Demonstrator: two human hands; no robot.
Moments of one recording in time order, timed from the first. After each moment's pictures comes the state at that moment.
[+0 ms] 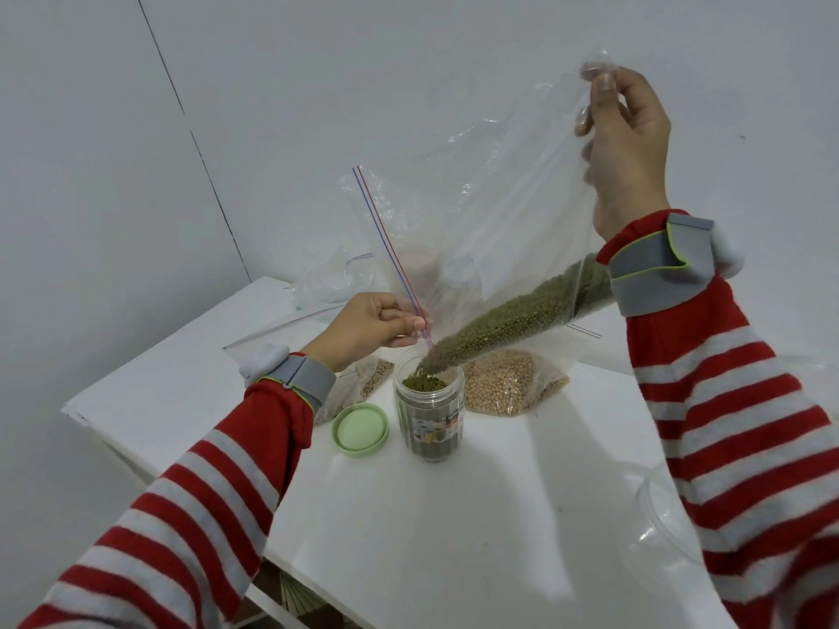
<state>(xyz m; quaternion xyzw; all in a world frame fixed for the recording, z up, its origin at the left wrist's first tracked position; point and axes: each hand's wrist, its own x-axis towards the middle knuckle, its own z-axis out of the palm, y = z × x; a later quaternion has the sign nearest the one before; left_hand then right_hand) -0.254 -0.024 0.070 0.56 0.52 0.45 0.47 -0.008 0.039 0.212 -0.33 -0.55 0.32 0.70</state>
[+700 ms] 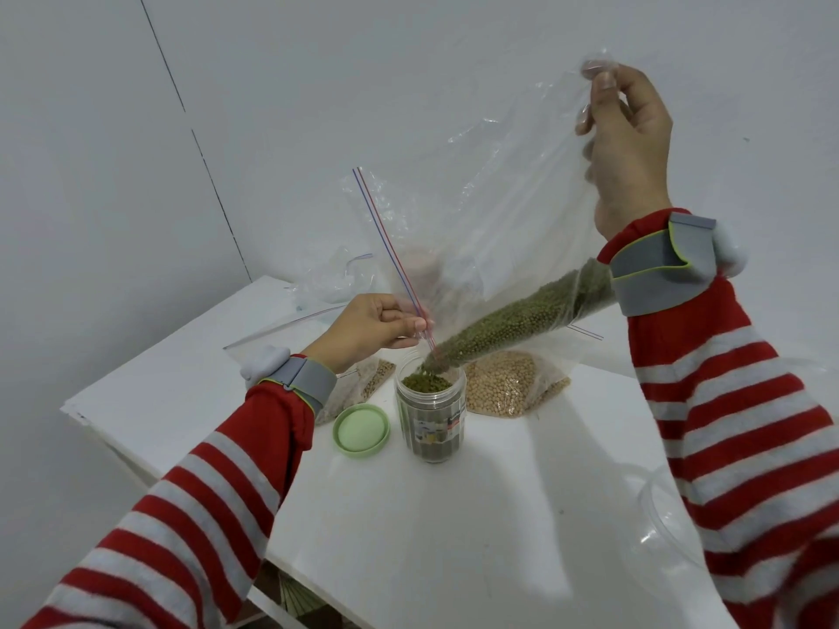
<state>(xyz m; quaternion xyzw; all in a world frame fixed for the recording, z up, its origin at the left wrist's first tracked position) -0.255 -0.023 0.068 0.56 0.51 0.45 0.47 -0.010 0.039 0.215 -0.32 -0.55 0.31 0.70</state>
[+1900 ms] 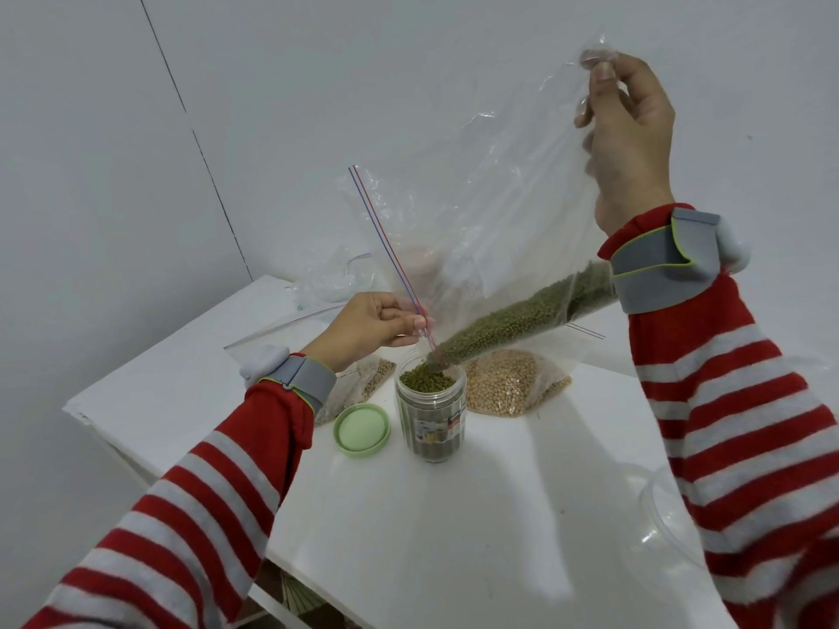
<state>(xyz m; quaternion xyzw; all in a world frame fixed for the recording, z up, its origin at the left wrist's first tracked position) -0.256 -0.021 0.068 0.55 0.51 0.45 0.47 -0.013 0.033 0.219 -0.32 -0.56 0.31 0.70</state>
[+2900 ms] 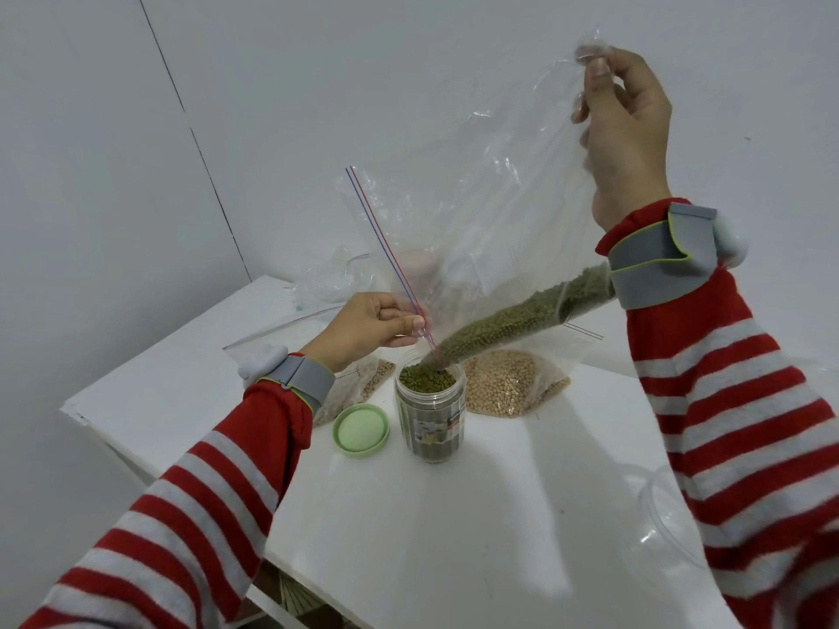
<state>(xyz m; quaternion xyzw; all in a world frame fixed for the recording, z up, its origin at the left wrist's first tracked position) -0.258 -0.021 0.067 0.55 0.52 0.45 0.47 -0.016 0.032 0.223 -0.32 -0.56 0.30 0.70</state>
